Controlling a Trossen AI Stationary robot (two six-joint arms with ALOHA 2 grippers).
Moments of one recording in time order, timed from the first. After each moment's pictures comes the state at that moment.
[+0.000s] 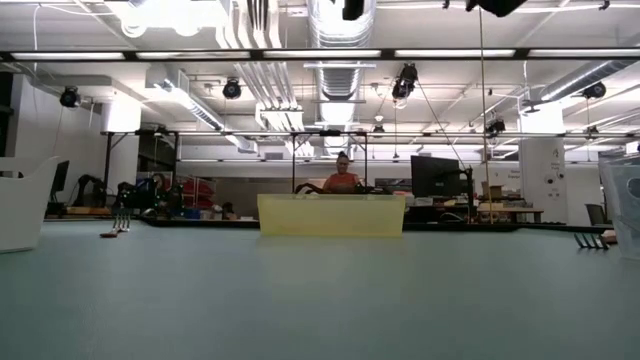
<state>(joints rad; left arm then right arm) -0.34 1.11 0.92 0.17 -0.31 0.25 0.21 1.68 1.04 0.81 0.26 -0.21</state>
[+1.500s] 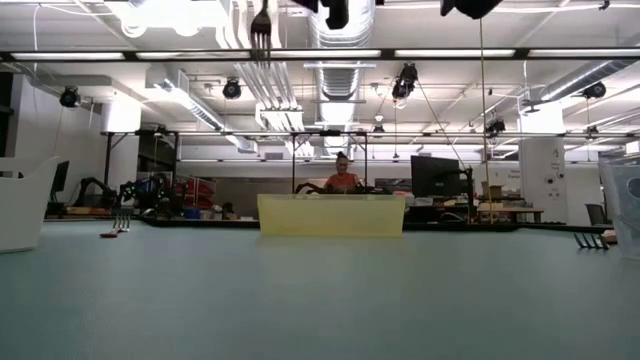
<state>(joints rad) -0.40 0.86 0.92 0.04 -0.22 0.23 0.17 1.76 1.14 0.75 0.31 -0.23</state>
